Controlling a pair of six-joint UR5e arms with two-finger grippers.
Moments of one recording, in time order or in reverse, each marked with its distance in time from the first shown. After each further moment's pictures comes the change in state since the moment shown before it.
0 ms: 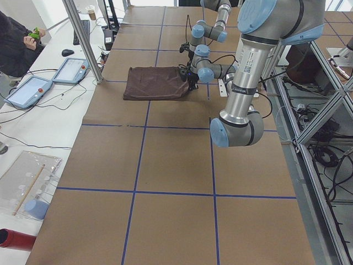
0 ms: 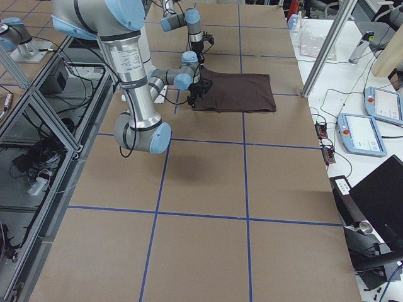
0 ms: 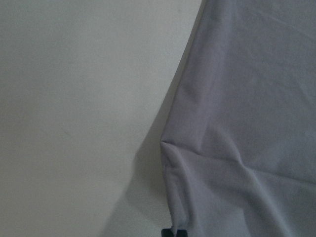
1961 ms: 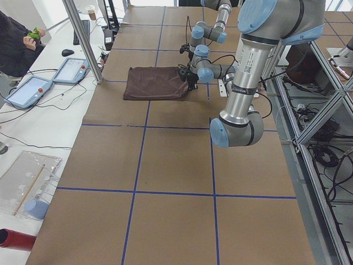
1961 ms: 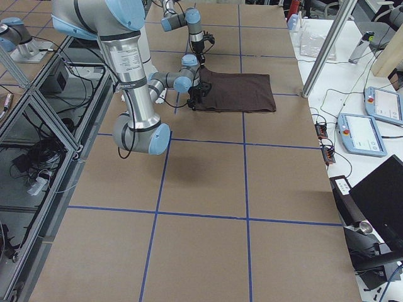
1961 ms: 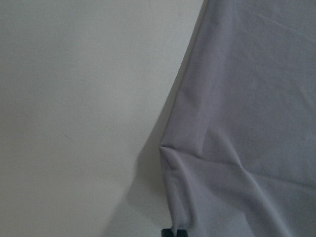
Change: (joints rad) left arm -0.007 0.001 0.001 0.000 0.001 0.002; right arm -0.005 -0.013 -0.014 0.010 0.008 0.000
